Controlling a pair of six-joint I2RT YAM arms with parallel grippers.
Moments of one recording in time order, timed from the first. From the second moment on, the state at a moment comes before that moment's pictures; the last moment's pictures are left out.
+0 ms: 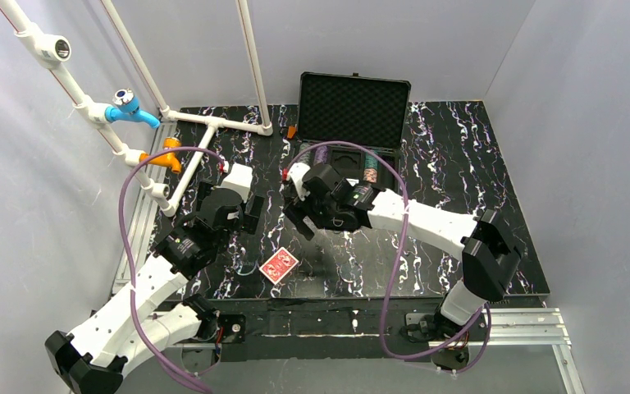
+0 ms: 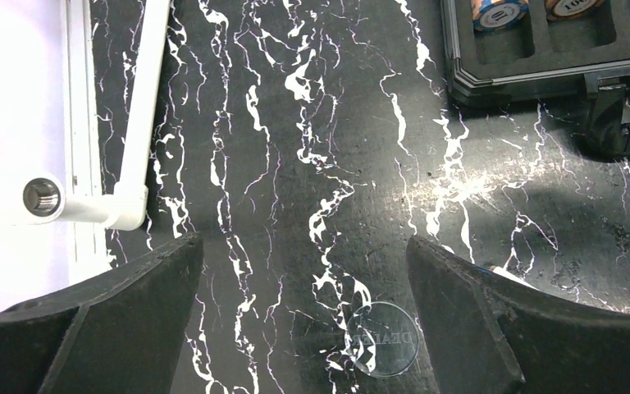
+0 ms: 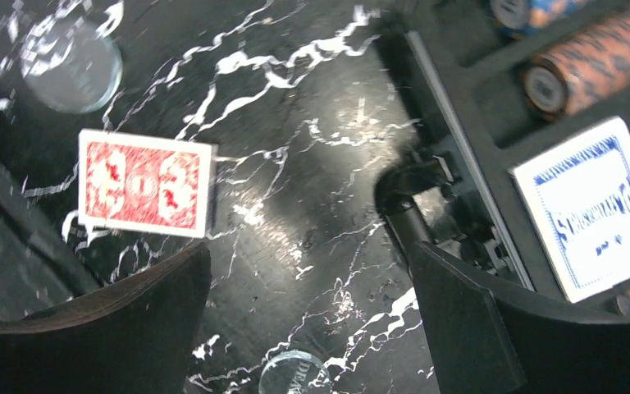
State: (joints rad) left arm -0.66 0.81 0.82 -0.61 -0.55 -0.03; right arm 0.99 1.62 1.29 -0.48 0.04 0.06
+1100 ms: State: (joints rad) left arm -0.65 0.77 0.82 -0.62 -0.88 -0.11; right arm 1.06 1.76 1.29 -0.51 -0.47 -0.87
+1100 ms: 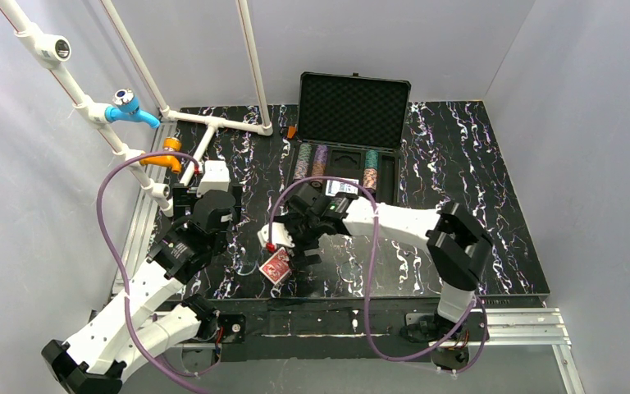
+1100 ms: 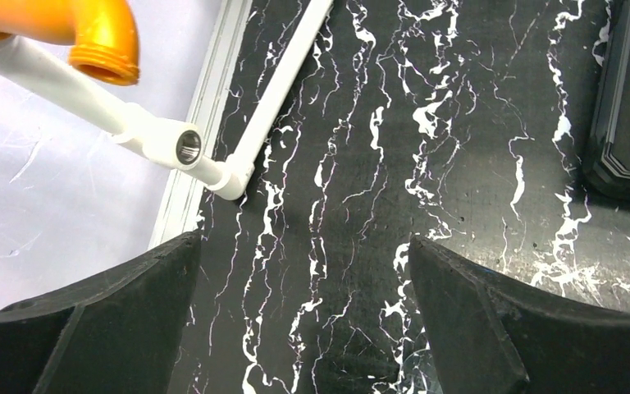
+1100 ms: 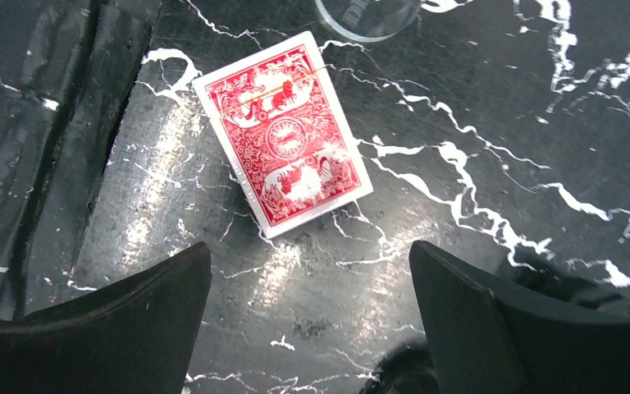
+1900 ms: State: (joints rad) left arm -0.65 0.72 0.82 -0.62 -0.94 -0.11; right arm 1.15 2.03 1.49 -0.62 -0.40 -1.03
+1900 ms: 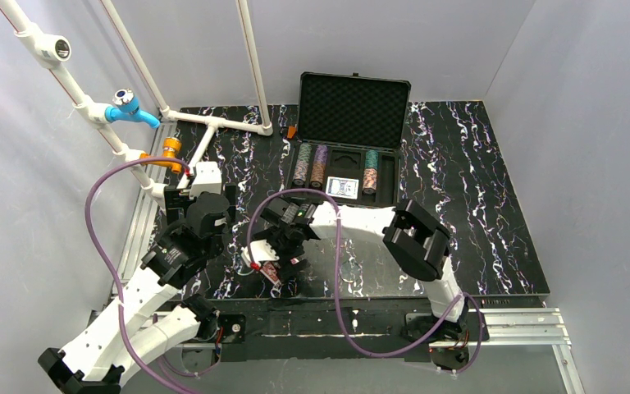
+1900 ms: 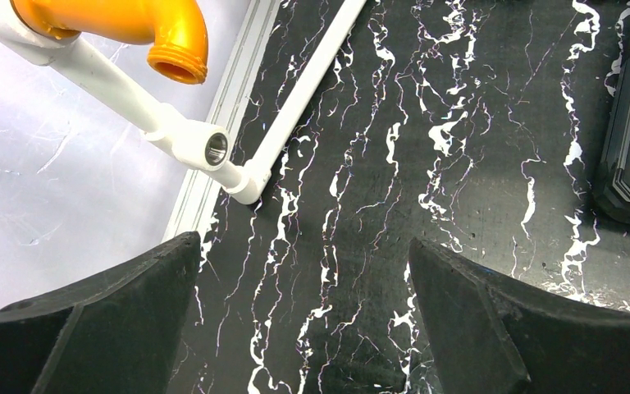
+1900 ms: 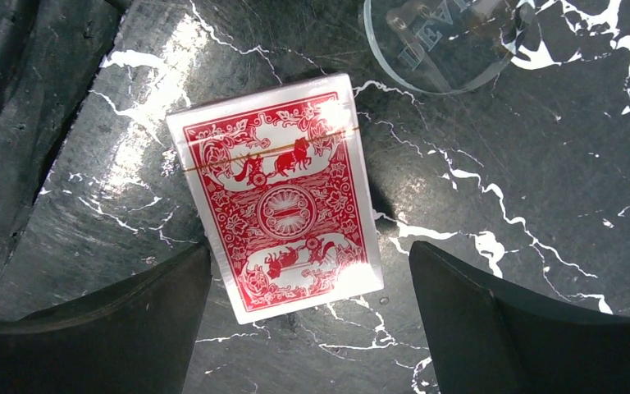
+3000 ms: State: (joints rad) left arm -0.65 0.72 0.82 -0.62 -0.94 -0.10; right arm 1.19 2.13 1.63 -0.78 -0.40 -1.06
